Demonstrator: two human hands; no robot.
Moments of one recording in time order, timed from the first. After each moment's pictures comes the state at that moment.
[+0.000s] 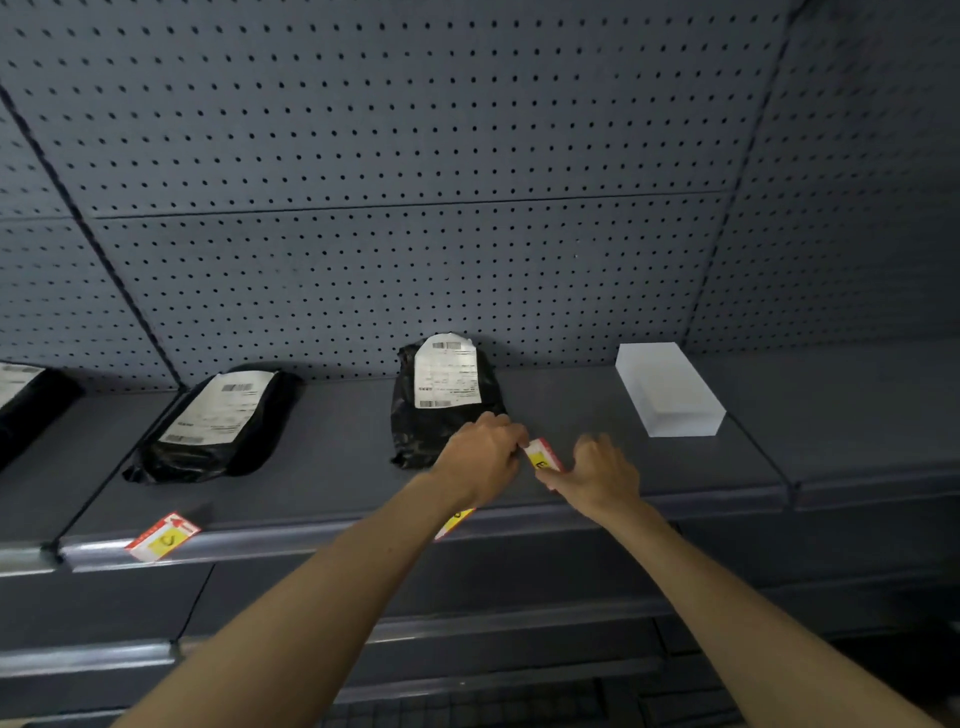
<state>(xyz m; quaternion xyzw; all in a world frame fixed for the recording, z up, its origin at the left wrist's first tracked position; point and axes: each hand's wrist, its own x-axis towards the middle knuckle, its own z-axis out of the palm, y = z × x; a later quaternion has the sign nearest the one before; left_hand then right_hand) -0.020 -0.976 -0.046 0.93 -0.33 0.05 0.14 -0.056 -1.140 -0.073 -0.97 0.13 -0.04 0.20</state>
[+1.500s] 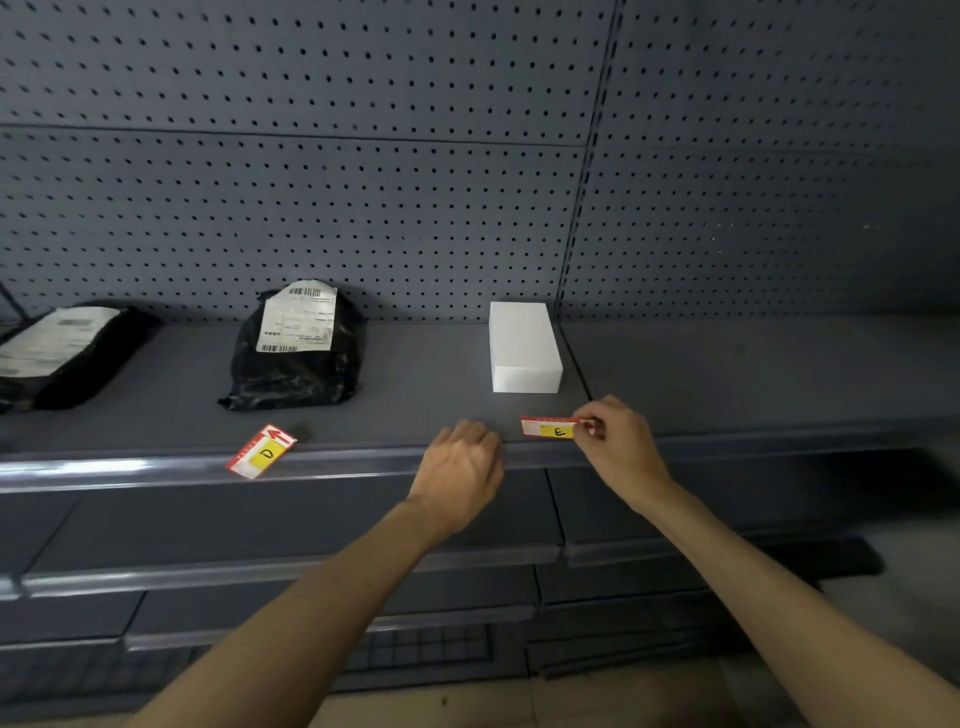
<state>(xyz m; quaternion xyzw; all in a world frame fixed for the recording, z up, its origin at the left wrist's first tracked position) -0.108 -1.165 -0.108 0.94 -0.29 0.16 0.12 -0.129 -1.375 -0.075 -0.92 0.01 -0.15 0.35</state>
